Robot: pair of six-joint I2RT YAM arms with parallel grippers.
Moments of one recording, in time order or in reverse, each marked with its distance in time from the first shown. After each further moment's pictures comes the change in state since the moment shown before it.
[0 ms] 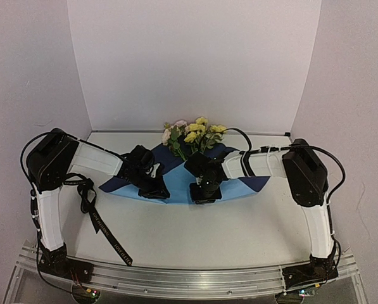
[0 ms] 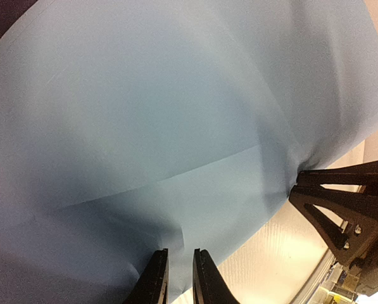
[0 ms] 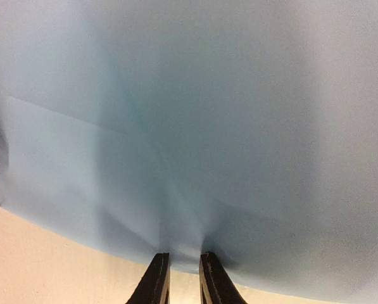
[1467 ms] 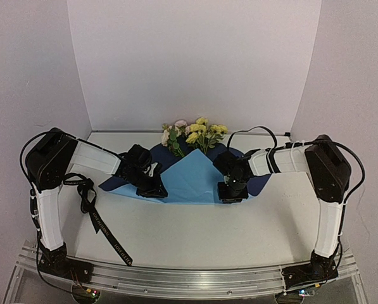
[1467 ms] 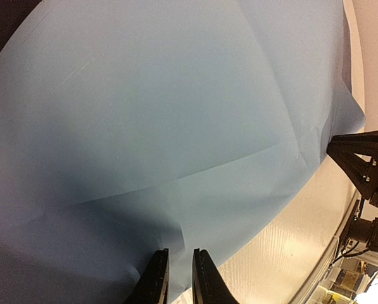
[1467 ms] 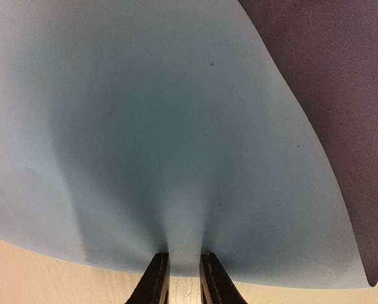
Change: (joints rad) left arm 0.029 0.000 -0.005 -0.007 0.022 0.021; right arm -0.153 -0.191 -0.297 0.037 0.028 -0.030
